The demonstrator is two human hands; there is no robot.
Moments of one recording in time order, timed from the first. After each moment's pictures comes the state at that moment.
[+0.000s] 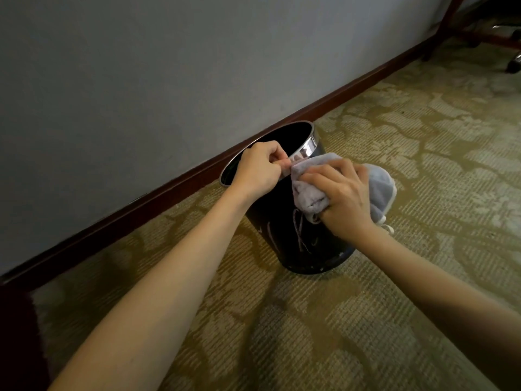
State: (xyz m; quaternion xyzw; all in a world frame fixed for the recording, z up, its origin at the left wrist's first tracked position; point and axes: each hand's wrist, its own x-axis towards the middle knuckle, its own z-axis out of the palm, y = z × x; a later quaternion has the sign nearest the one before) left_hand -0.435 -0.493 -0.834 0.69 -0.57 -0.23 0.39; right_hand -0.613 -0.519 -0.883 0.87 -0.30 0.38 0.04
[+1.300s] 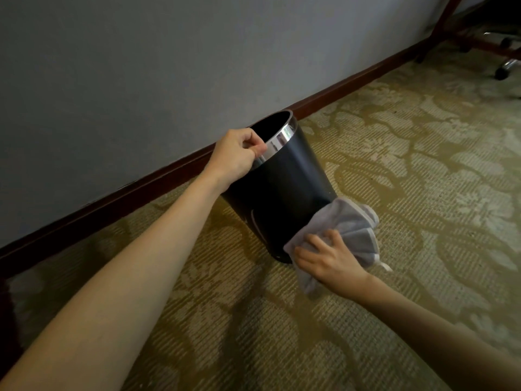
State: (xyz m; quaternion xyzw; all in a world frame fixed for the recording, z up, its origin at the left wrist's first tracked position) left_hand -0.406 -0.491 -0.840 0.68 -0.53 -0.28 0.43; right_hand -0.662 -0.472 -0.975 0.97 -0.13 0.08 0.20
